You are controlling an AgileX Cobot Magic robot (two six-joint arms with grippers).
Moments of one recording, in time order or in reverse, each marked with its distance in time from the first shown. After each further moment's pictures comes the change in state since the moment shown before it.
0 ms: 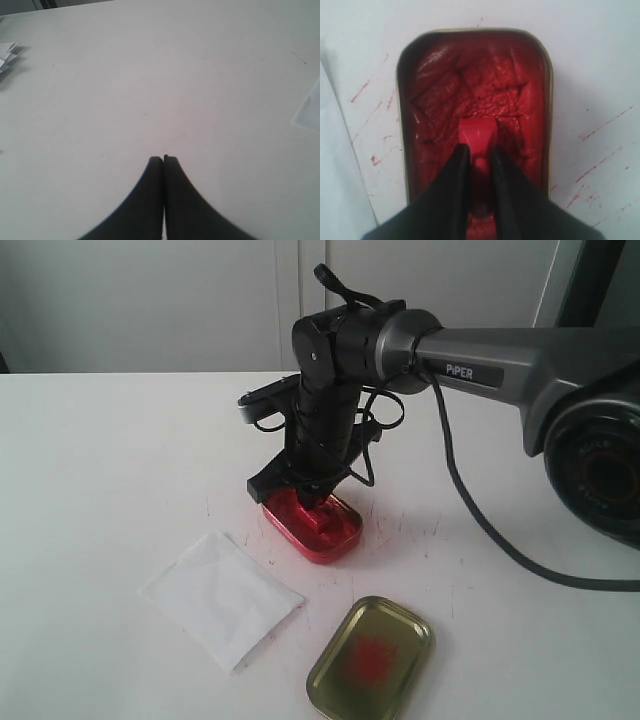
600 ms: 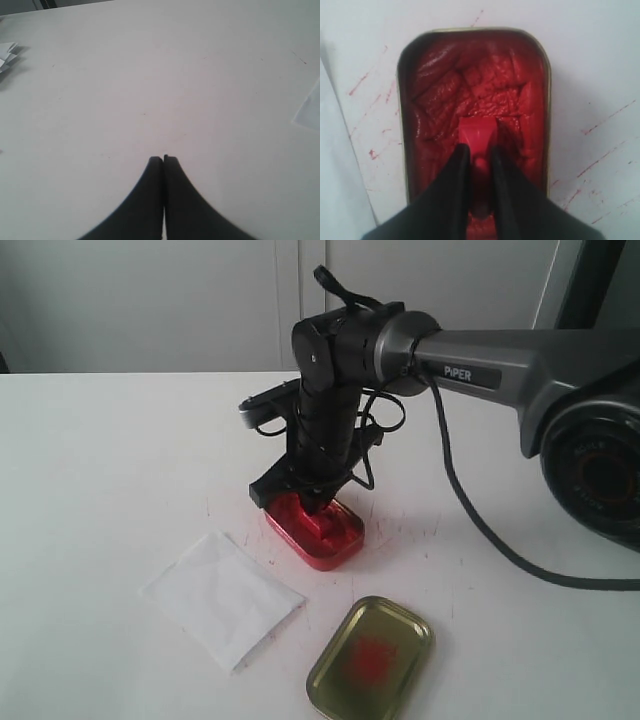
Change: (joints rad) left arm 0.000 0.000 0.000 0.000 0.000 0.000; right arm 0.000 0.006 -0.002 -0.002 0.019 0.000
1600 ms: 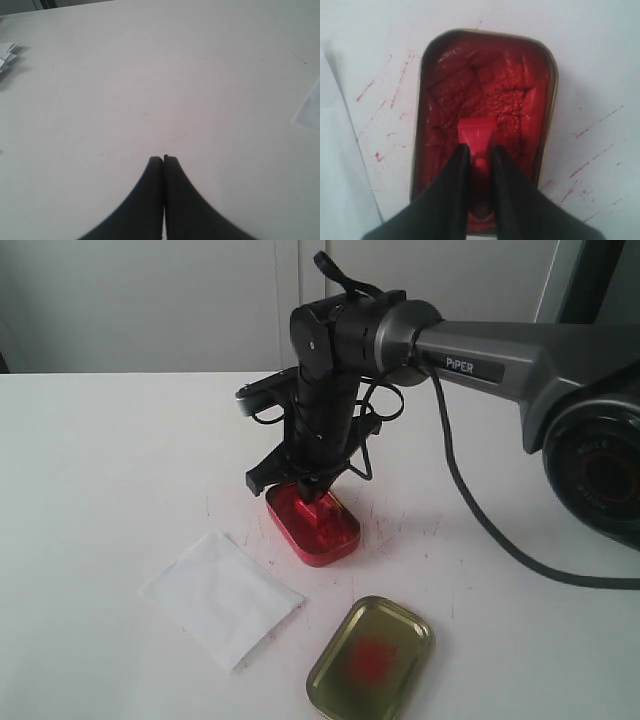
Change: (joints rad) left arm 0.000 0.000 0.000 0.000 0.000 0.000; right arm 0.000 -0.004 -0.038 -0.007 0.024 0.000
